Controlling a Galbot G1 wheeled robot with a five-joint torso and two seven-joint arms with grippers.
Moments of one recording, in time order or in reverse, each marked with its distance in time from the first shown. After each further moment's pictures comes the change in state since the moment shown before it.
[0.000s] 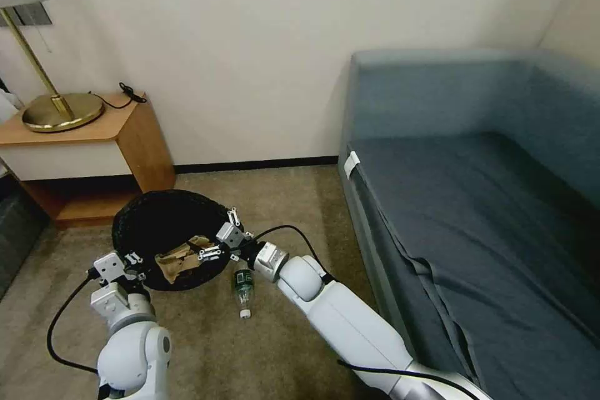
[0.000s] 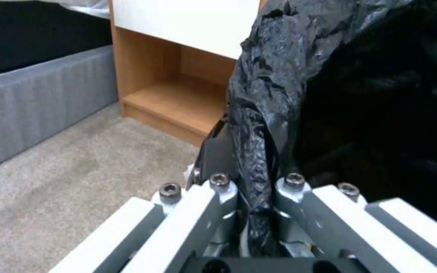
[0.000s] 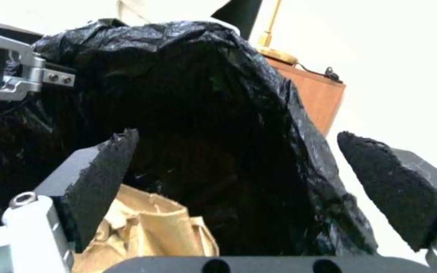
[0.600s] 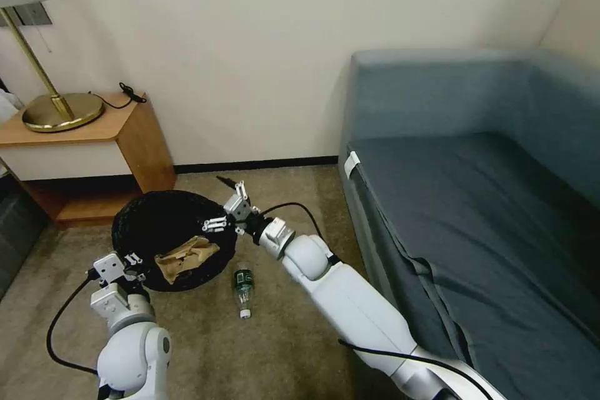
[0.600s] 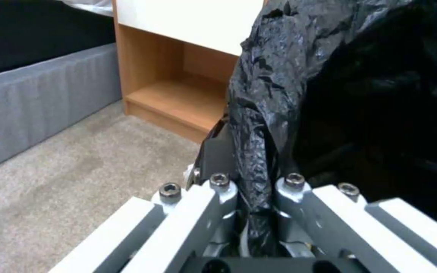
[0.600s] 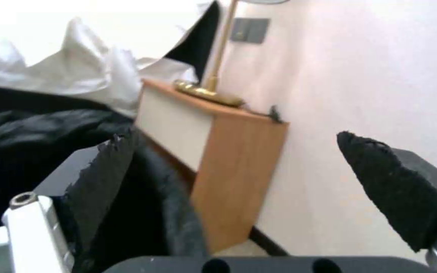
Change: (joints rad) left arm 0.008 0.000 -0.007 0.003 -0.001 -0.004 0.001; right arm 0.055 -0.006 0.088 0.075 0.054 -0.030 0.031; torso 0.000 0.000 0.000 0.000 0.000
